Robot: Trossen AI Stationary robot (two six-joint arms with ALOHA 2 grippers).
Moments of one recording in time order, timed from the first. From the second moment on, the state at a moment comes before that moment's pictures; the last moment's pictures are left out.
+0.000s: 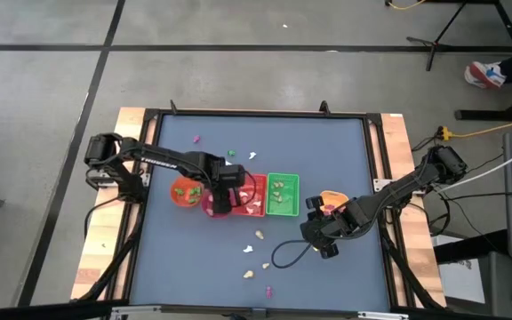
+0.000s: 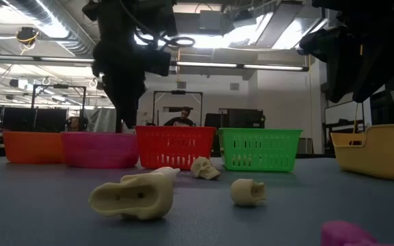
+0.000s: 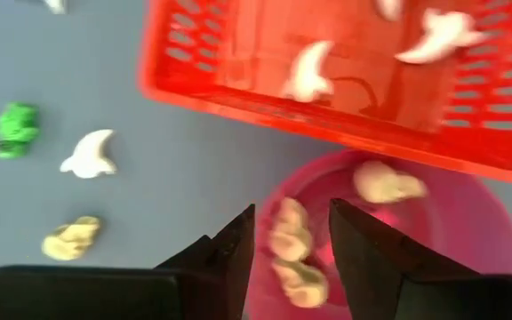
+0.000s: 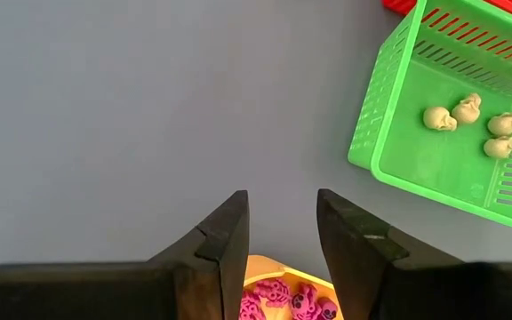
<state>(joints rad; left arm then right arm) 0.02 1.65 1.11 -0.79 -0.12 -0.15 0.51 1.51 1.04 -0.73 0.21 0.15</state>
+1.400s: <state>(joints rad) 0.42 1.76 1.11 -0.62 -0.09 -0.13 0.51 1.51 1.04 -0.73 0.21 0.15</state>
